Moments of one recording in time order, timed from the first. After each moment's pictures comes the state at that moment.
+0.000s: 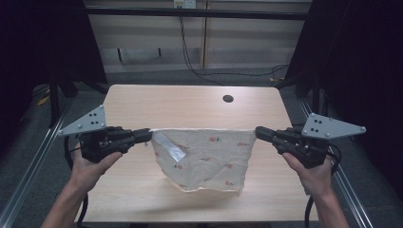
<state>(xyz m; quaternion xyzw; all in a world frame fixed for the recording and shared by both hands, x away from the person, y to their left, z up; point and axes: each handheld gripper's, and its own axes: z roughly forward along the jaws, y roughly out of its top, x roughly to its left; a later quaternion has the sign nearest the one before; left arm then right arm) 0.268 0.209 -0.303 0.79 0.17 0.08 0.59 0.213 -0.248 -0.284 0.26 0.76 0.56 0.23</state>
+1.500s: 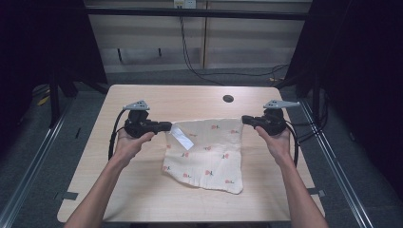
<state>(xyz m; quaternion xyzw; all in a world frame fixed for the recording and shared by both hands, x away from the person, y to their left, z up) 0.399 0.169 -0.407 0.81 0.31 0.02 0.50 0.370 -0.262 -0.408 0.42 0.75 0.48 0.16</state>
